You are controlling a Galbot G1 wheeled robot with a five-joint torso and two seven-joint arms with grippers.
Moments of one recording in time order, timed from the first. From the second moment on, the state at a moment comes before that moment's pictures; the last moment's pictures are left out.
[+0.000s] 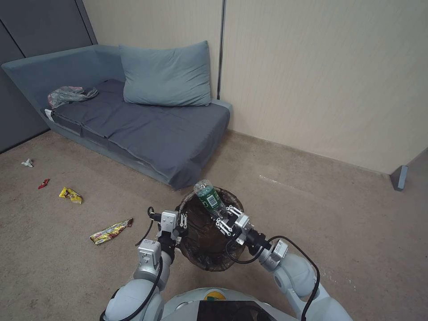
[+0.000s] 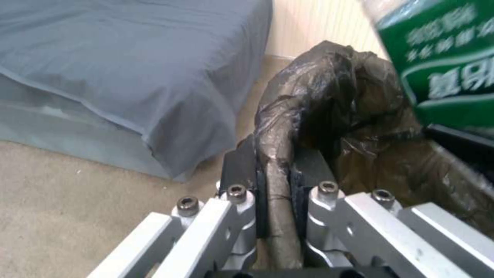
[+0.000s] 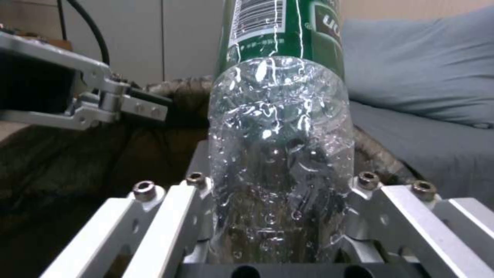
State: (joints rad) left arm 1.79 -1.48 -0.30 -2.41 0.03 0.39 -0.02; right arm -1.51 1.22 0.31 2.00 0.20 0.25 -0.53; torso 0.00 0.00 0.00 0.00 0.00
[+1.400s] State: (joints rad) left arm 1.79 -1.48 -0.32 -2.41 0.03 0.37 -0.03; right arm -1.60 1.29 0.43 2.29 0.16 0.17 -0.26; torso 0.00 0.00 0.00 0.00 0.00
